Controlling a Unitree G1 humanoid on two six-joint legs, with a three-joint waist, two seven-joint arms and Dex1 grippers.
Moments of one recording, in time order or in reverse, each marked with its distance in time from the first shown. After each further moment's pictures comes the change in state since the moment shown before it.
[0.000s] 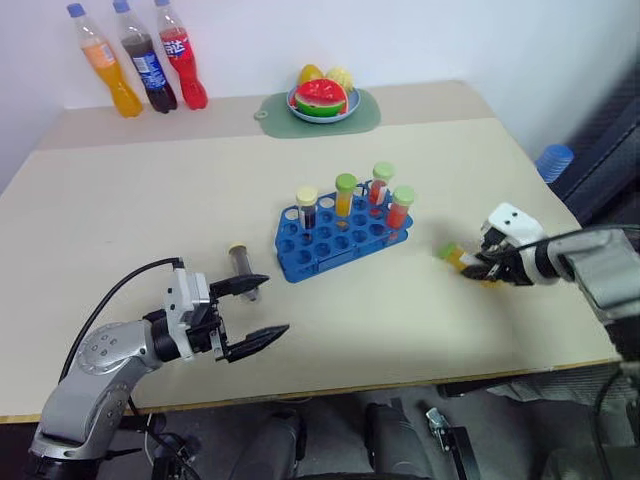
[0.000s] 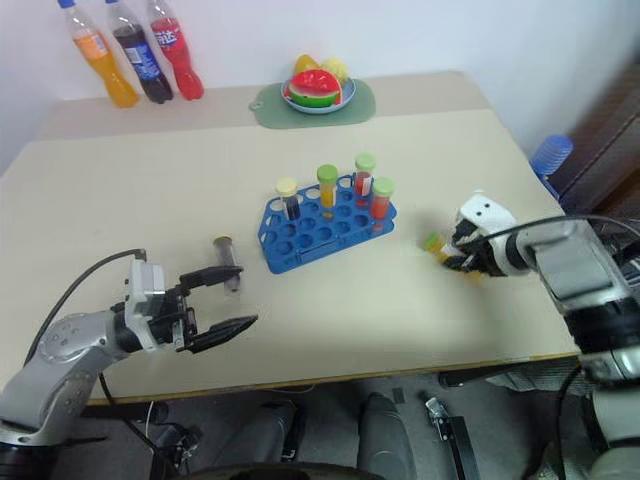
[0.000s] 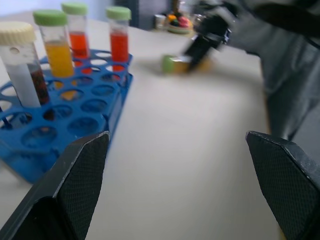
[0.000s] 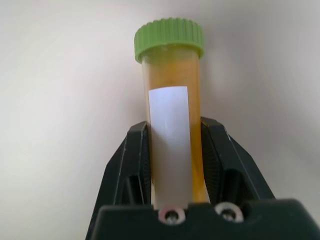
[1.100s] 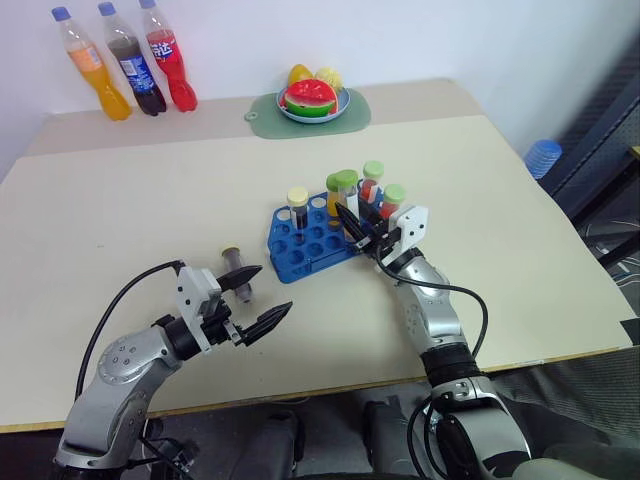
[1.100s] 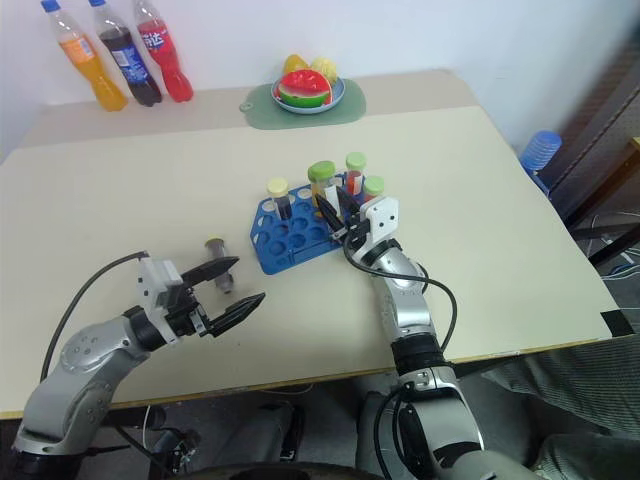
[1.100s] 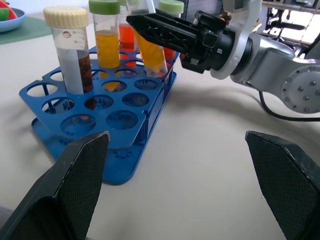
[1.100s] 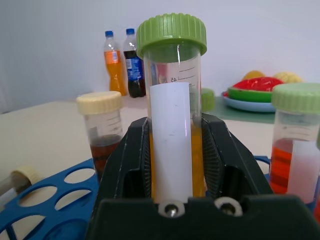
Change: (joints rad) left arm 0.055 -0.058 -0.028 -0.032 0.068 0.000 0.170; right arm -0.111 0.828 -0.001 0.524 -0.088 -1.099 -0.487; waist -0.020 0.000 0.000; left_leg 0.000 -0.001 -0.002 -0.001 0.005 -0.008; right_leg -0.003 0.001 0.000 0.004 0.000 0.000
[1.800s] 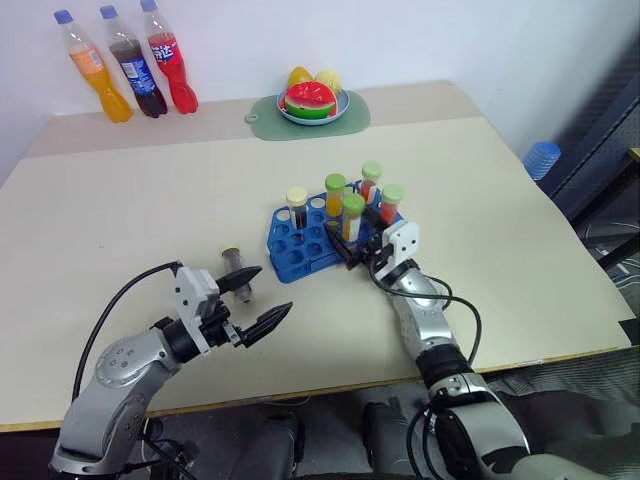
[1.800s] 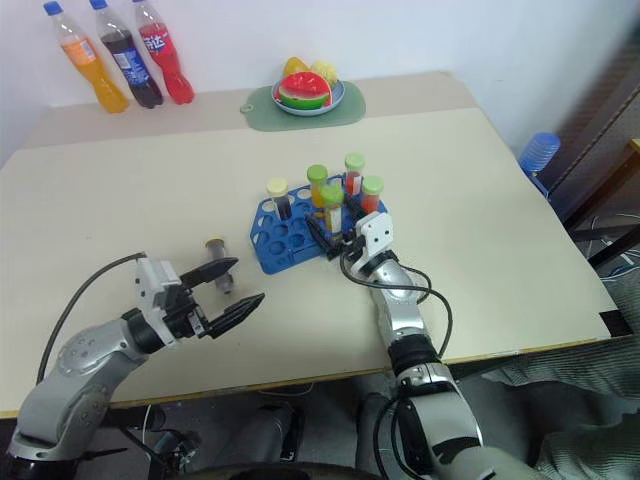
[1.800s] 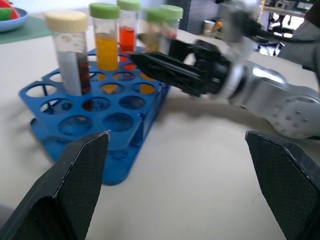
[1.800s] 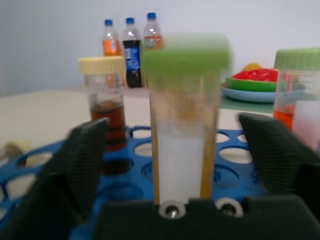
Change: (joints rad) left arm 0.006 0.003 0.032 -0.037 -0.055 0.065 0.040; right arm 0.050 -0.061 0.018 0.084 -0.035 -0.147 0.013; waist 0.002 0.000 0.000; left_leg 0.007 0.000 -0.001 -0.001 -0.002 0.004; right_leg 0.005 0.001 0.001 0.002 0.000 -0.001
